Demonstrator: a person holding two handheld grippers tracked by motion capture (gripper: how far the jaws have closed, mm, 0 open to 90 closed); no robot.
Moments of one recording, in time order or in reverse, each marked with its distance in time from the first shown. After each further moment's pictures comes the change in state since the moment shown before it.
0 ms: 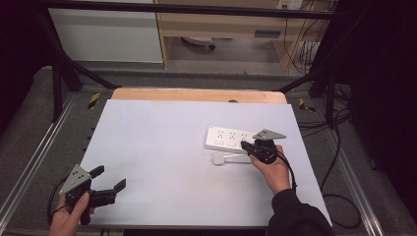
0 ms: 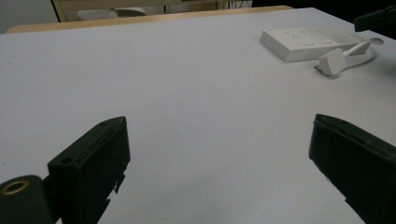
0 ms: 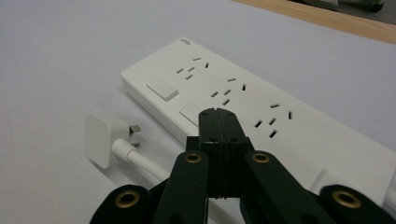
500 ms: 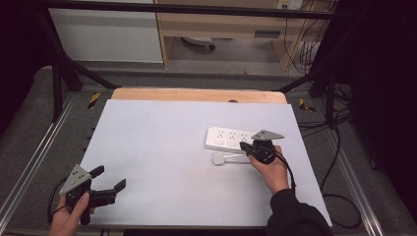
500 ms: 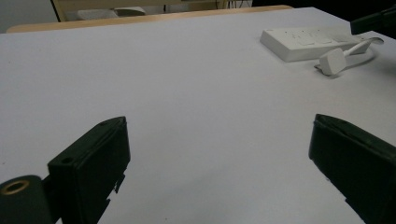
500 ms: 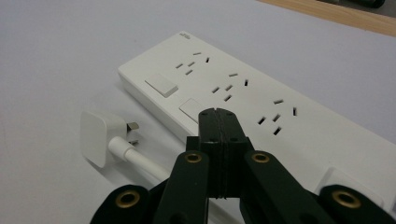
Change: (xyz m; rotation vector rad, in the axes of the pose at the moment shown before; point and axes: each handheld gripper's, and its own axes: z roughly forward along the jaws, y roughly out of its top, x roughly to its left) left arm 0.000 0.000 0.000 0.001 -0.001 -0.001; right arm 0.000 -0.002 0.006 0.012 0.000 0.001
